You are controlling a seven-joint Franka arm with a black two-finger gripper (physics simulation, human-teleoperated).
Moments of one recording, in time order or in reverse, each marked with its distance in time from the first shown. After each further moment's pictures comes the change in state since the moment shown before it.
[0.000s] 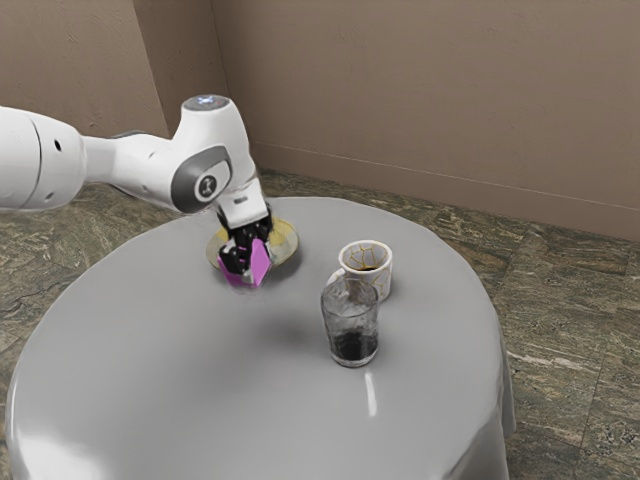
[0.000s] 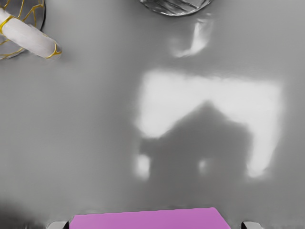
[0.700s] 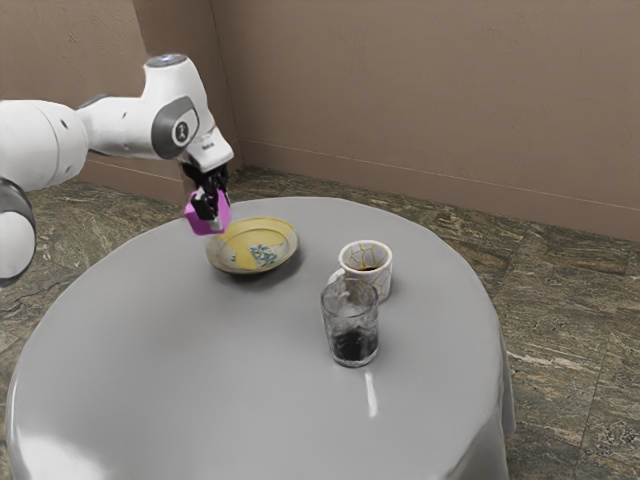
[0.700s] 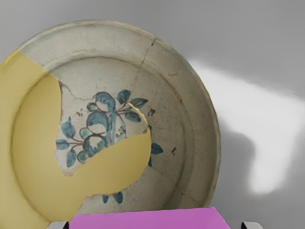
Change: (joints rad) arm 0.139 0.272 0.063 0.473 -0.032 -0.174 -0.024
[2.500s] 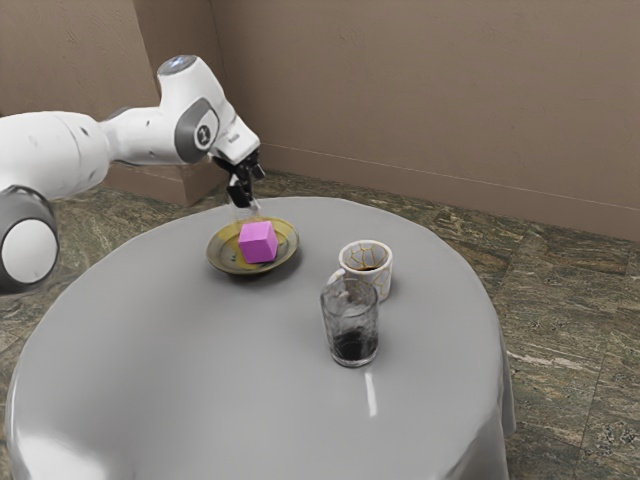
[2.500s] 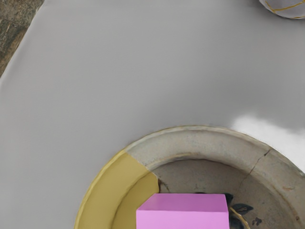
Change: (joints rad) arm 0.015 0.124 -0.082 0.133 -0.058 0.195 -0.042
